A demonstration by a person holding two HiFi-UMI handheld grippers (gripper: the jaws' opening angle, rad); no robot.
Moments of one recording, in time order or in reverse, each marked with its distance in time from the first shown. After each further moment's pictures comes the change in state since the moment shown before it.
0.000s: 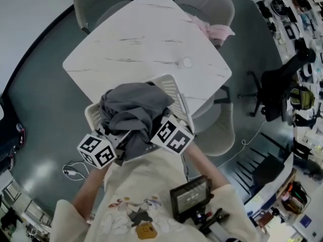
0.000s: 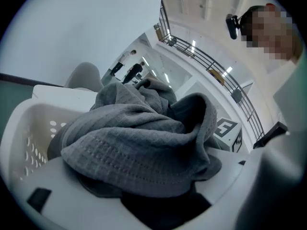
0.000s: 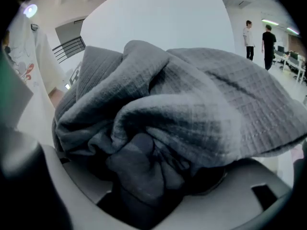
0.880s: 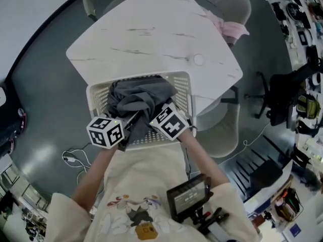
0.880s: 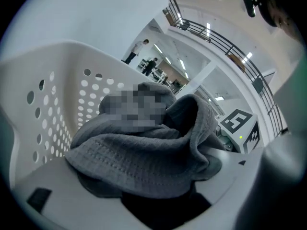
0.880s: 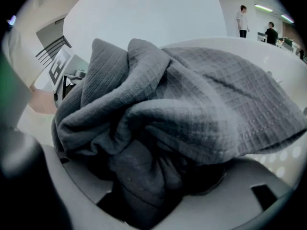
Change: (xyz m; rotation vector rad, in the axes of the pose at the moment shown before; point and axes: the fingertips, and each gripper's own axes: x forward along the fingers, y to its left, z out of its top) left arm 0.040 0.070 -0.034 -0.033 0.146 0.210; right arm 0.053 -0.050 -0.042 0.126 0.133 -0.025
